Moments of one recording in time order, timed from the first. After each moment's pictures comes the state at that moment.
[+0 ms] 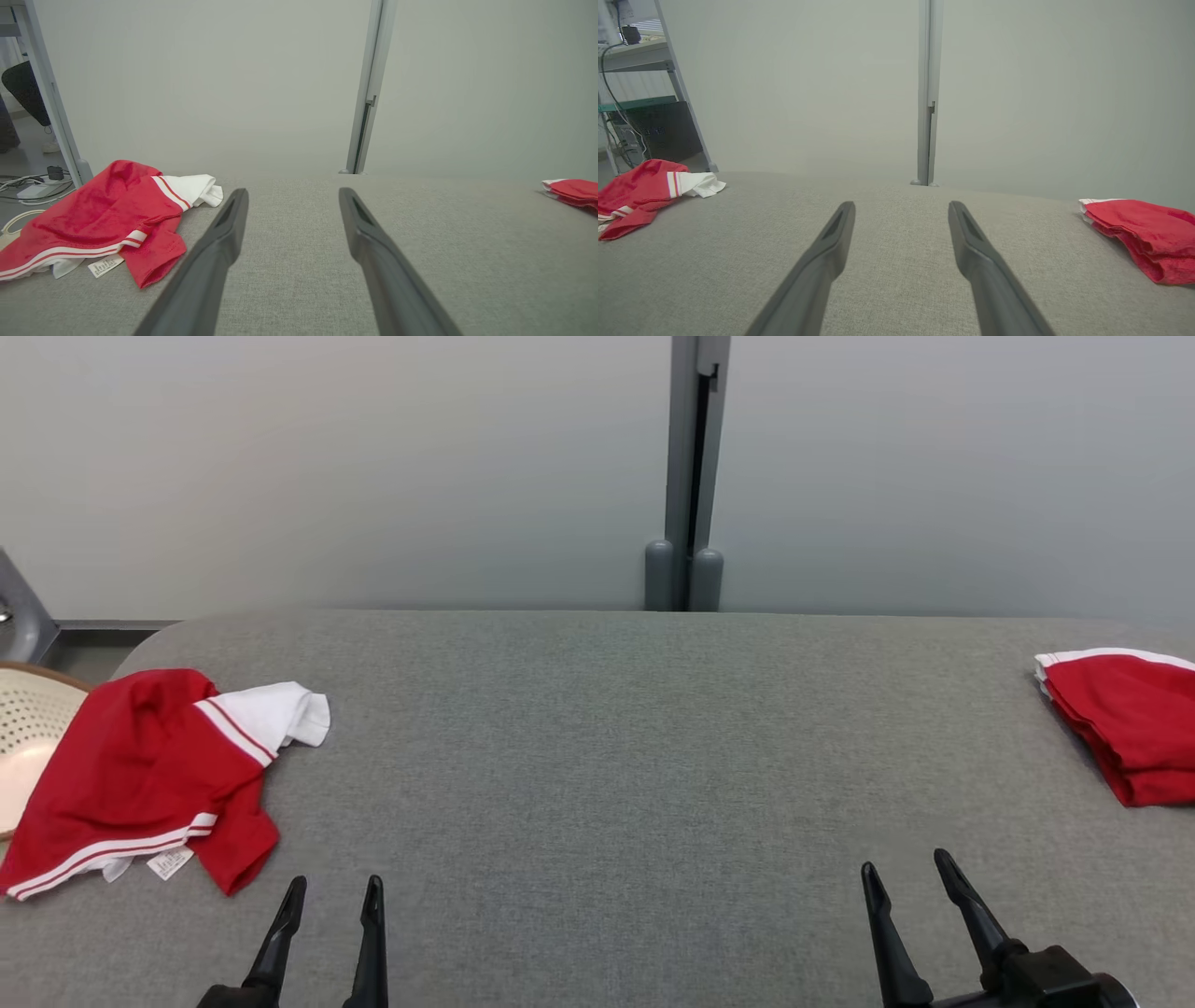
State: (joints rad) left arm 0.18 0.05 -0.06 0.09 -0.17 -0.01 -0.26; right arm 0.10 -0.05 0.14 0.18 0.07 0.13 -0.26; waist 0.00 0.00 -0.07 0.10
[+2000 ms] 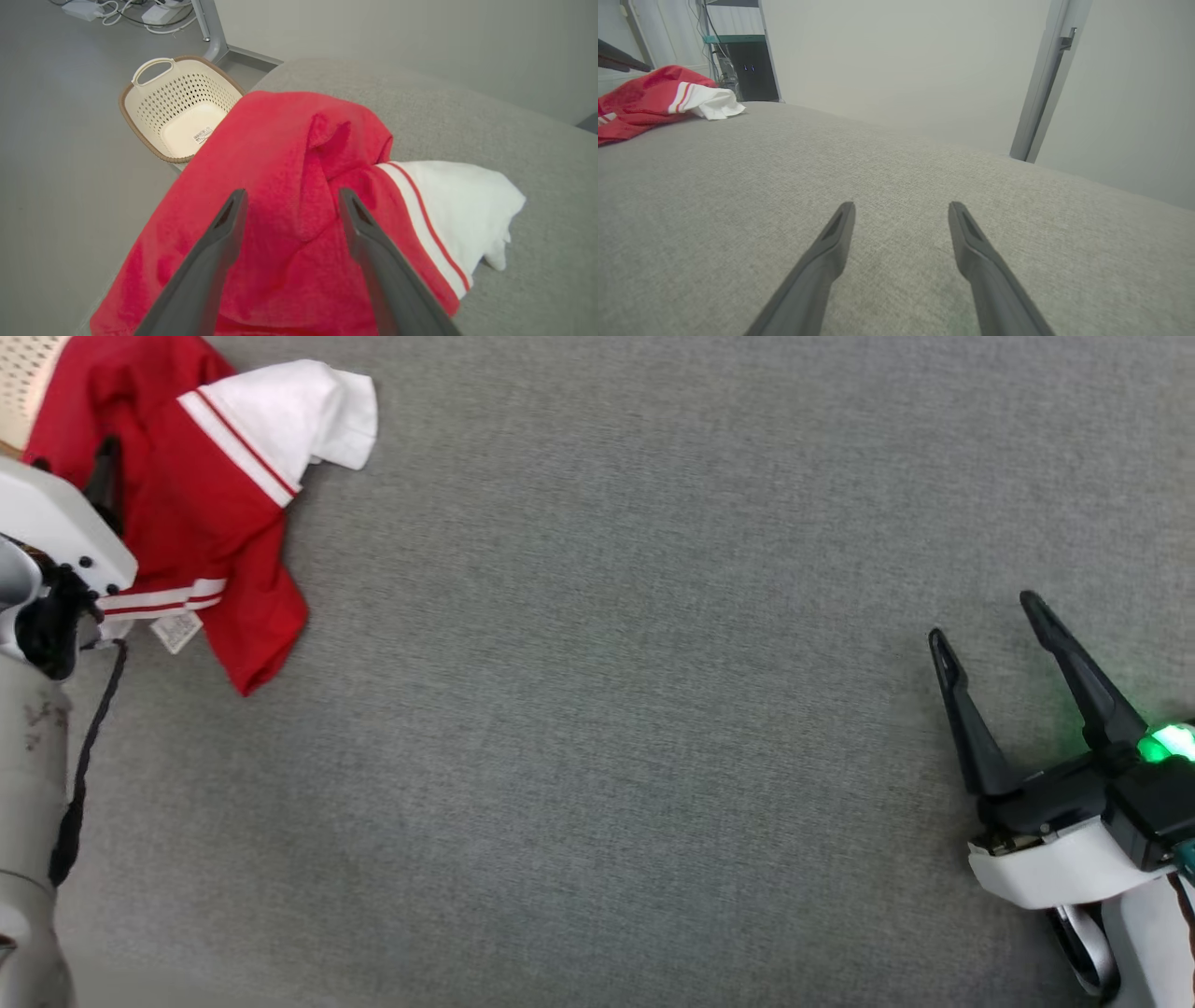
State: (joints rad) left arm -1.05 0.30 0.01 1.11 -0.44 -0.13 0.14; right arm -0.20 -0.30 0.19 0.04 0.04 0.13 -0.27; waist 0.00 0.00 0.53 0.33
